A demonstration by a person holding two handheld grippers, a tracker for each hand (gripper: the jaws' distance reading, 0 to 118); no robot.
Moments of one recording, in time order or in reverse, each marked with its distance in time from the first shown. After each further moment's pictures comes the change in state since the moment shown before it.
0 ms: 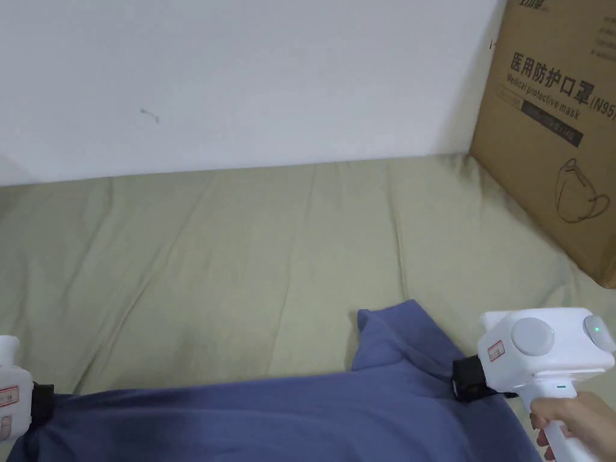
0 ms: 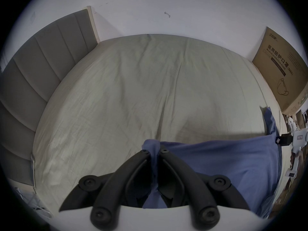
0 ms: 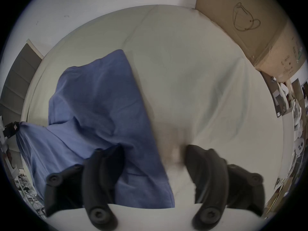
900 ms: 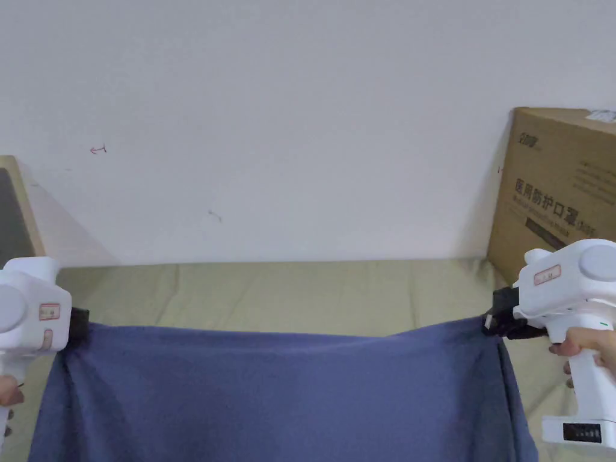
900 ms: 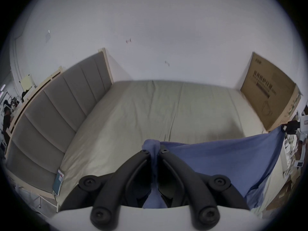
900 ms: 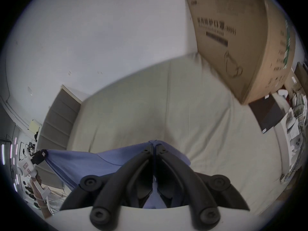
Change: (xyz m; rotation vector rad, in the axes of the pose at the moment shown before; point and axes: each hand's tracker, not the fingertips) left arm -0.014 0.065 0.226 0.318 0.018 0.006; right arm 0.004 0.046 0.266 0.381 0.282 -0.159
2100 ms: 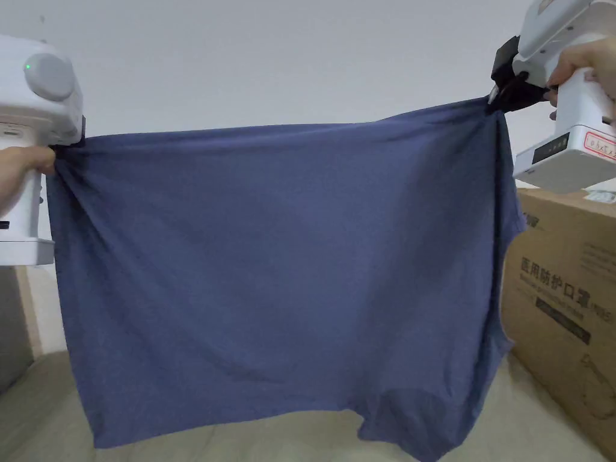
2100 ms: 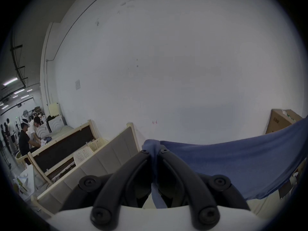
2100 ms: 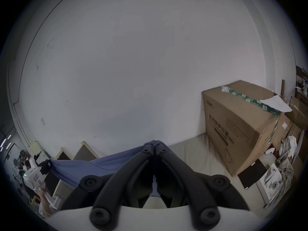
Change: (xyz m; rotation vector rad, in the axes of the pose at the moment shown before) left arm 0.027 0.262 0.064 0.387 0.272 -0.001; right arm -0.150 0.239 0.180 0.415 0.016 0.026
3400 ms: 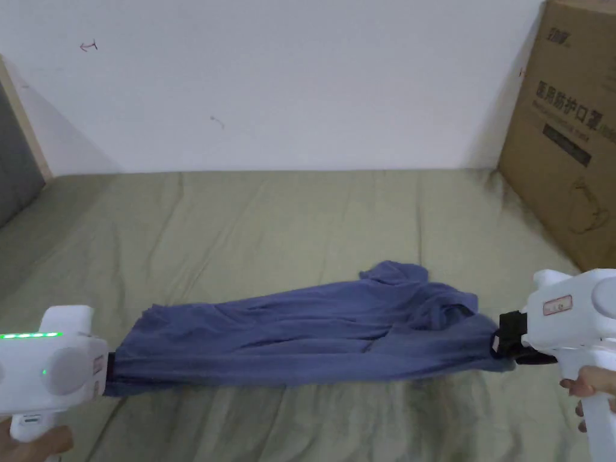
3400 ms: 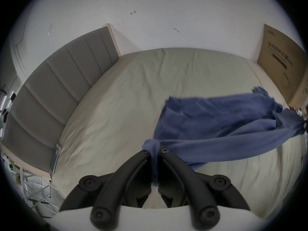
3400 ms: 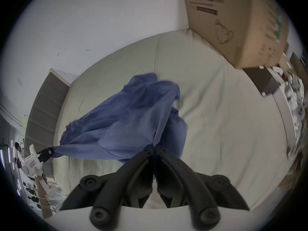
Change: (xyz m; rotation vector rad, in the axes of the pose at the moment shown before) left arm -0.010 -0.459 0.062 -0.583 -0.147 -0.123; right arm 0.171 -0.457 -0.010 -0.612 -0.098 -0.033
